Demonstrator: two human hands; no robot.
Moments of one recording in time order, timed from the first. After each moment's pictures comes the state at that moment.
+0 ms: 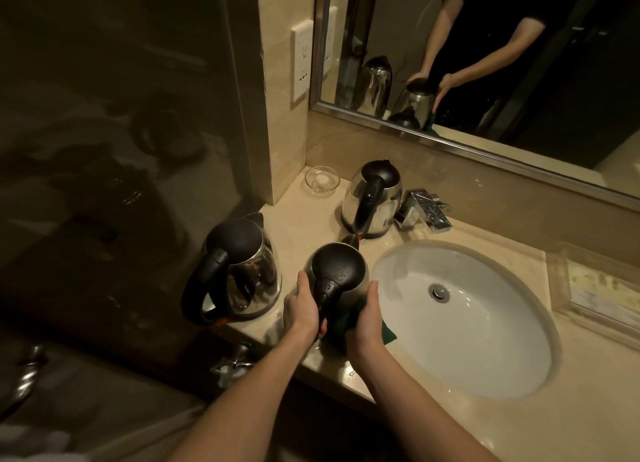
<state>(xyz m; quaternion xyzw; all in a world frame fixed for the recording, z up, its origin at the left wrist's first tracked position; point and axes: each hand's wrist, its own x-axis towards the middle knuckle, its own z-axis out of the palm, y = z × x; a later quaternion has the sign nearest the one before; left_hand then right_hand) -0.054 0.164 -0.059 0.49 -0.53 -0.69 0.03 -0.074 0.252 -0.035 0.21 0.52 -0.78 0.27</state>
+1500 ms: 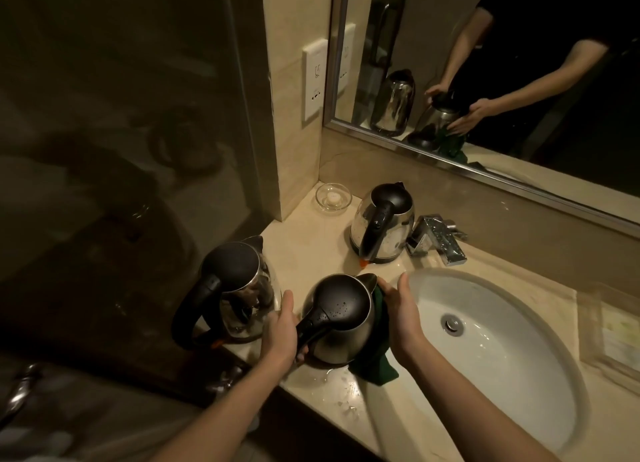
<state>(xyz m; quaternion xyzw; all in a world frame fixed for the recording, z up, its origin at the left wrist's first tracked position) -0.057 0.139 -0.061 0.49 -0.60 -0.63 0.10 -0.193 0.289 -0.046 0.07 0.63 -0.67 0.39</state>
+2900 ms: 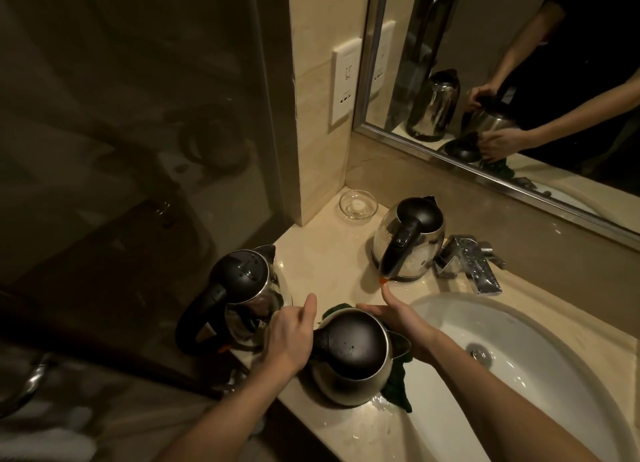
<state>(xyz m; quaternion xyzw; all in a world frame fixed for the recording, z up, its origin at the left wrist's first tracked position) -0.080 0.127 -0.049 0.41 -0.81 -0.39 0.16 -0.257 0.271 -0.056 -0.09 0.63 -0.44 0.64</state>
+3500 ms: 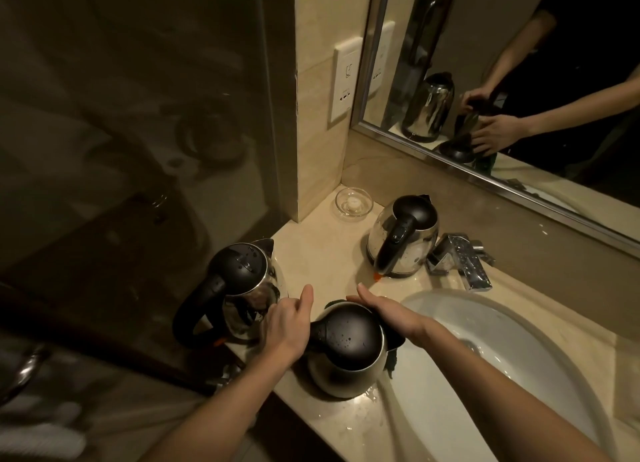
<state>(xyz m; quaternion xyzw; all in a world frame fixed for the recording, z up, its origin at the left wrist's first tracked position) -0.081 0.125 -0.053 0.43 -0.81 -0.39 0.12 -0.241 0.259 -0.023 -0.24 0.73 -0.32 0.55</state>
